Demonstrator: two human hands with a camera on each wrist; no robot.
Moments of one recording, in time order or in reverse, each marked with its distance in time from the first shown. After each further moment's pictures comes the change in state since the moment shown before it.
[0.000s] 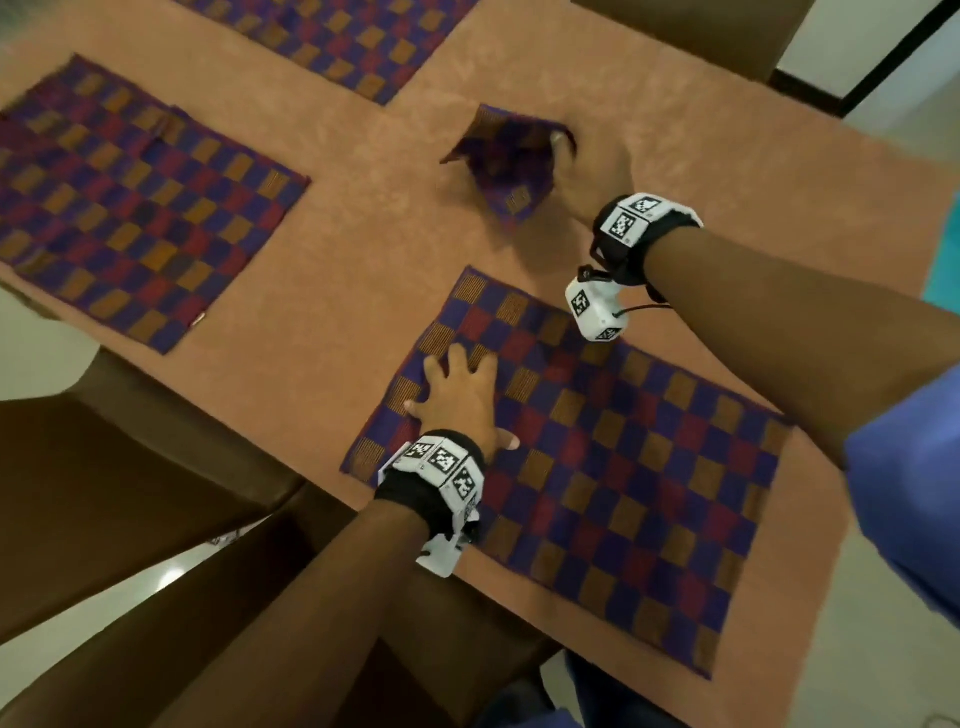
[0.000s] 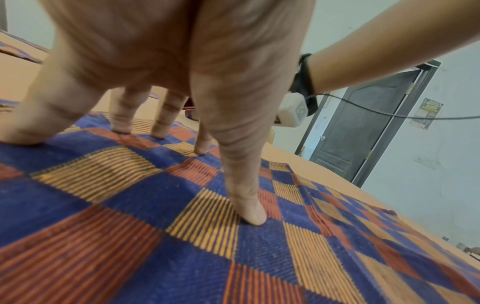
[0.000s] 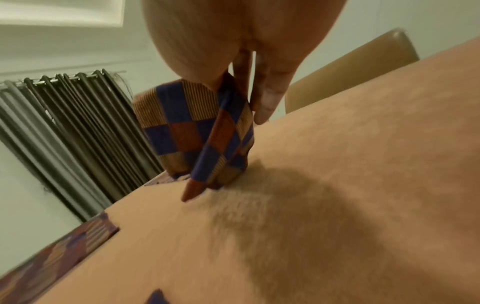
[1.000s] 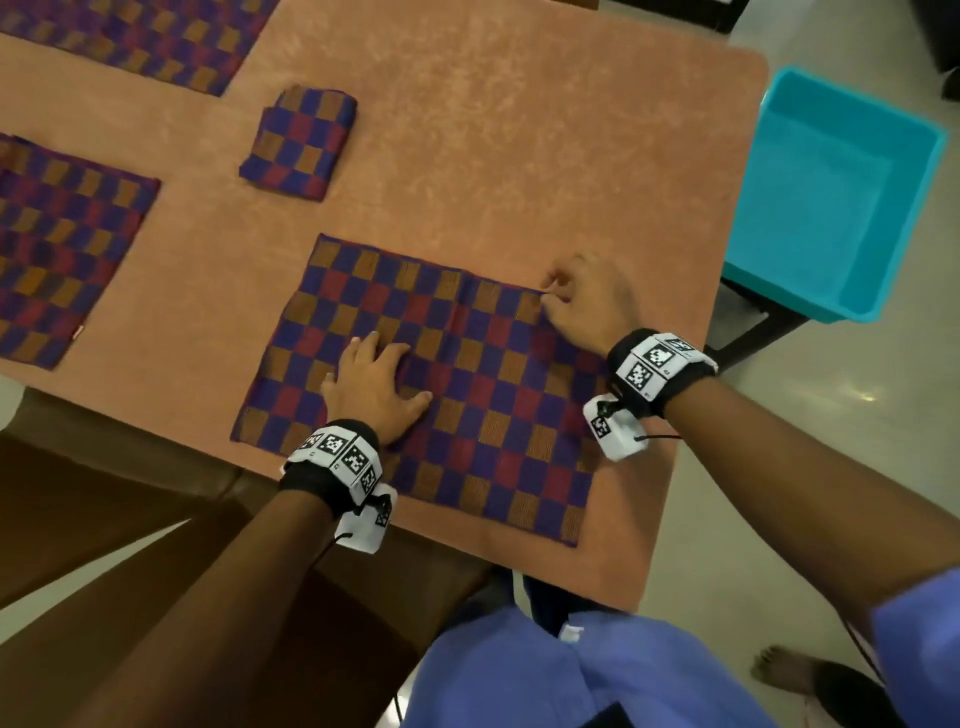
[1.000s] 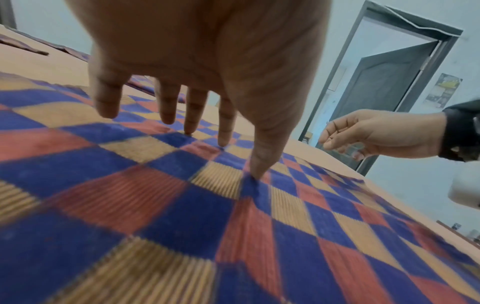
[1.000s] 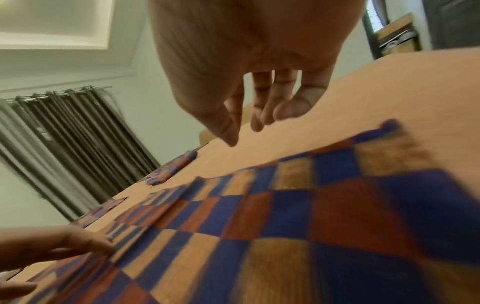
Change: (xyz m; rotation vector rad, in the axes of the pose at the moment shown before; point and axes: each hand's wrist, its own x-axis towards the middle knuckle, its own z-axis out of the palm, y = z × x) left_hand -0.046 0.040 0.045 0.137 0.151 0.090; right_hand -0.240 0.138 -0.110 -0.073 -0.207 0.211
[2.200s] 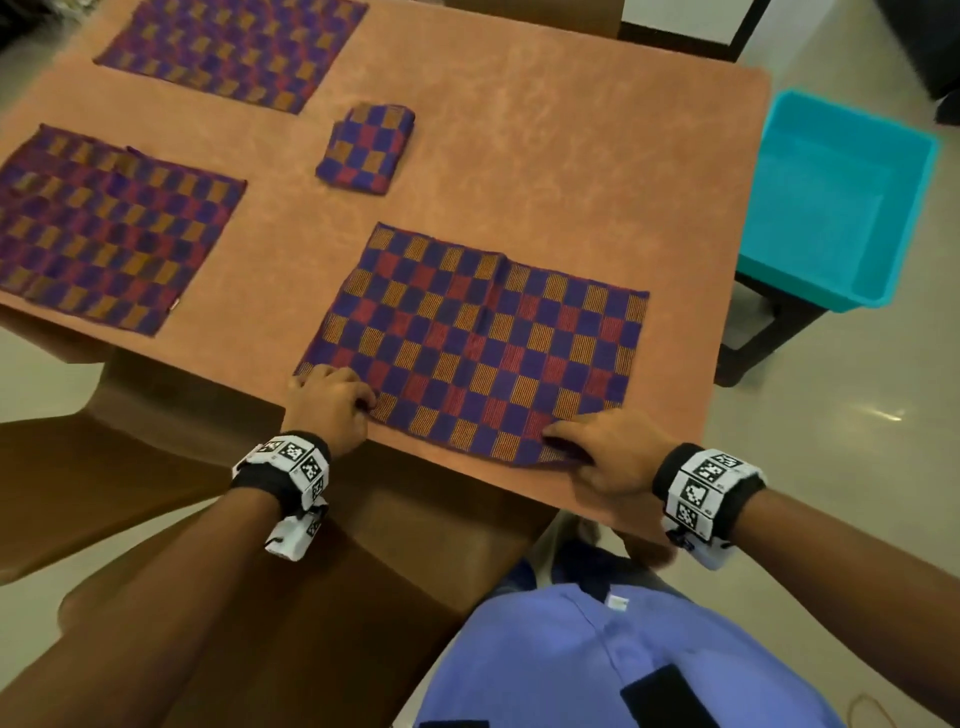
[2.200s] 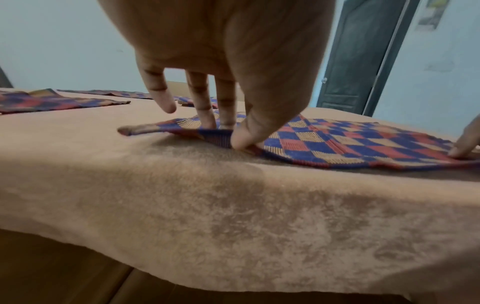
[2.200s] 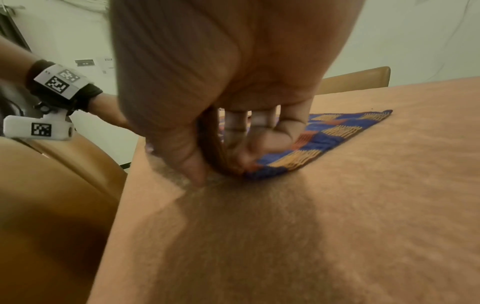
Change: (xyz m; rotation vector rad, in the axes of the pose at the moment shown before) left_hand -0.067 -0.133 -0.013 0.221 0.099 0.222; right_hand -0.185 -0.032 0.029 -0.368 -0.614 -0.403
